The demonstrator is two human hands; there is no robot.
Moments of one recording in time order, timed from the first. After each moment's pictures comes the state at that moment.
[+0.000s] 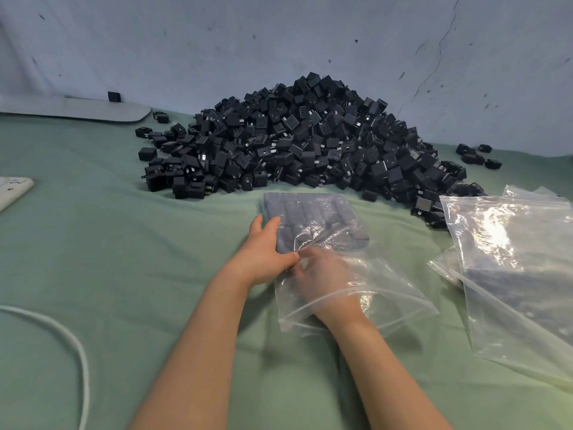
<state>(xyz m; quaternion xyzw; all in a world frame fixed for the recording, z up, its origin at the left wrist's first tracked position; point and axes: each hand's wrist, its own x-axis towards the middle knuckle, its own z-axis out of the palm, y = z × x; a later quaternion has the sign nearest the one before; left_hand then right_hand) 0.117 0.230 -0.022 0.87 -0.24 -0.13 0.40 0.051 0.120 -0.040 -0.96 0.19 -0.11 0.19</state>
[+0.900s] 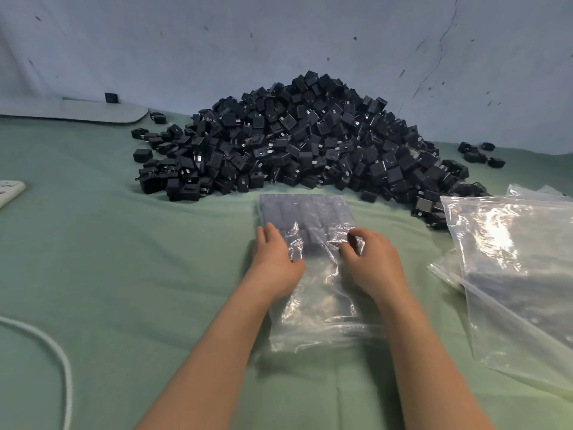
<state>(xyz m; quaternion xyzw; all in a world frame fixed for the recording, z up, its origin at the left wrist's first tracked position) 0.096 0.202 -0.020 0.89 -0.17 -0.13 0.39 0.043 0.046 -0.028 -0.92 0.26 -0.17 0.26</state>
